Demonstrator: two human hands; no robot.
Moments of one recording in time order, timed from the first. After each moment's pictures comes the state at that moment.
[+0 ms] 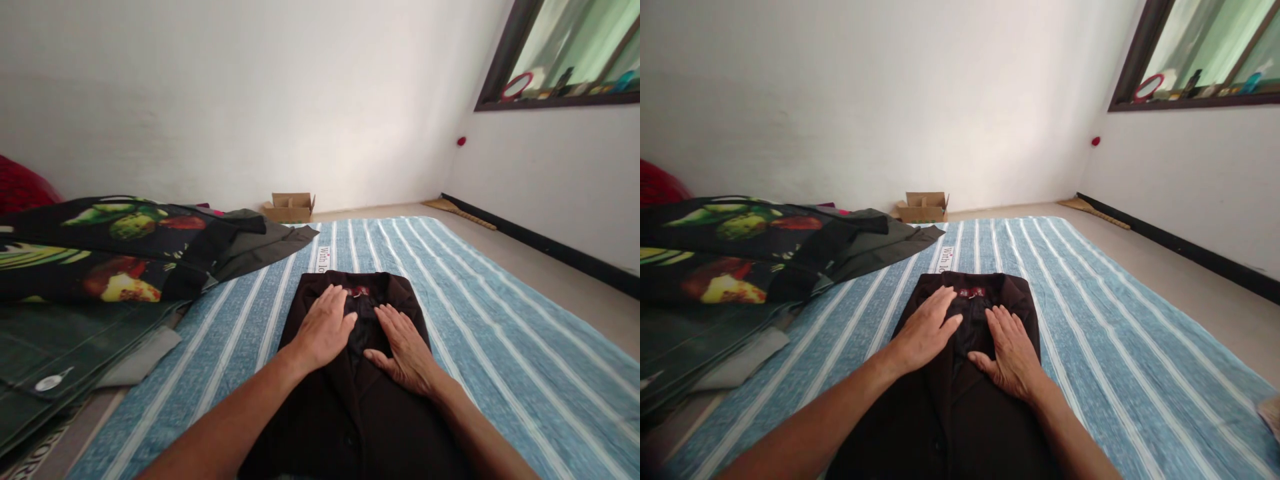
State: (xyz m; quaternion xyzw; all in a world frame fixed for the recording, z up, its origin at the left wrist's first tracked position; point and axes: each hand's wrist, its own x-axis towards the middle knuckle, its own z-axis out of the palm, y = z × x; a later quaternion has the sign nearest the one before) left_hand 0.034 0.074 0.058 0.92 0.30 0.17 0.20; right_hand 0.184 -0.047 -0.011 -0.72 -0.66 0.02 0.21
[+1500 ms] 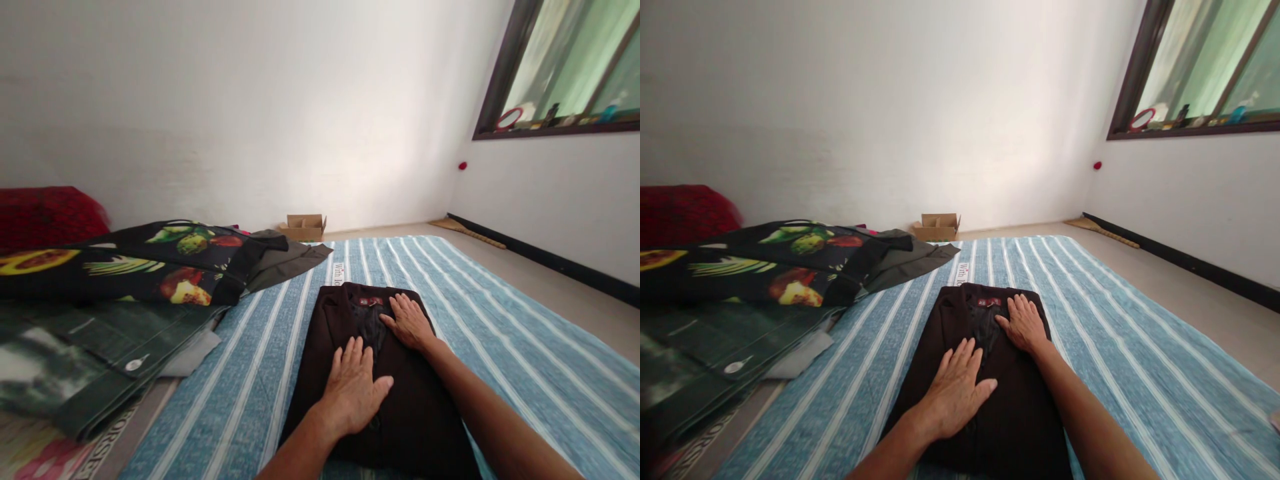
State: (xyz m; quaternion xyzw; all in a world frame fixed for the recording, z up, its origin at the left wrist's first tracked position) left_hand 0.000 -0.002 0.043 0.92 0.34 -0.04 0.18; right_hand 0.213 0.010 -0.019 -0.79 -0.60 -0.05 0.14
